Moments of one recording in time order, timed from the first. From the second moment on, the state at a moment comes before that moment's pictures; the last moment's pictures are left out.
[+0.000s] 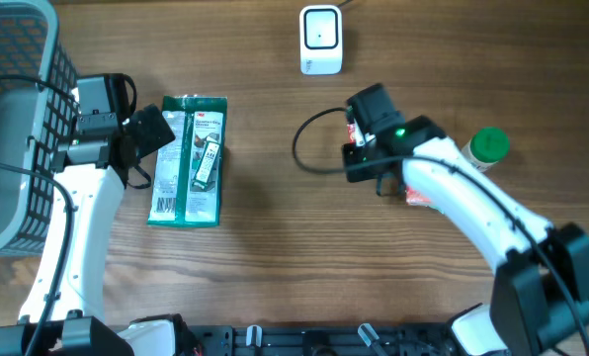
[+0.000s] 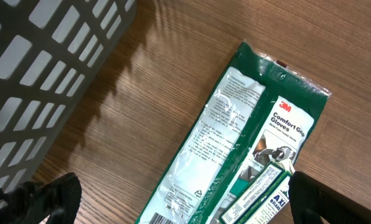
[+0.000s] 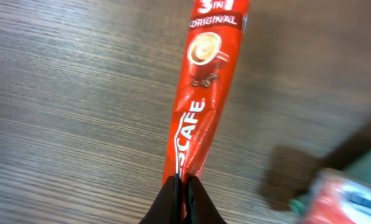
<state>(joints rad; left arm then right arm) 0.09 1.42 1.13 -0.74 -0.19 -0.39 0.50 1.65 1.18 -0.79 0.08 0.26</state>
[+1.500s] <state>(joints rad) 0.09 1.42 1.13 -0.74 -0.19 -0.39 0.81 1.64 1.18 -0.64 0.08 0.31</state>
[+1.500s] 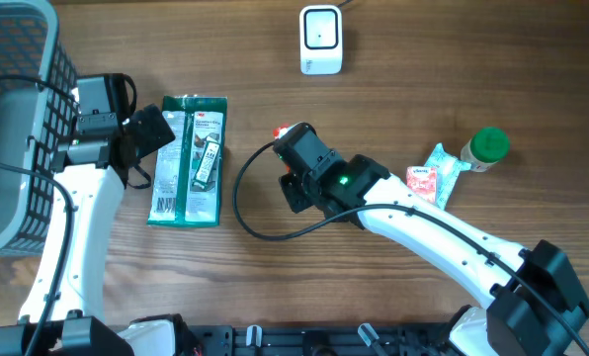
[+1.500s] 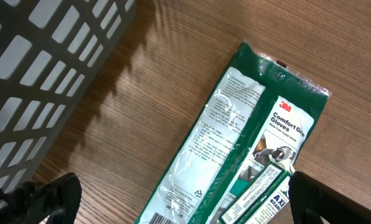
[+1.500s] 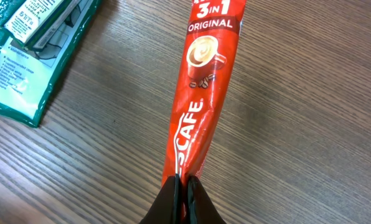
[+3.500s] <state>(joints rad) 0.09 1.42 1.13 -0.74 -0.19 -0.39 0.61 1.70 1.08 -0.62 -0.33 0.29</state>
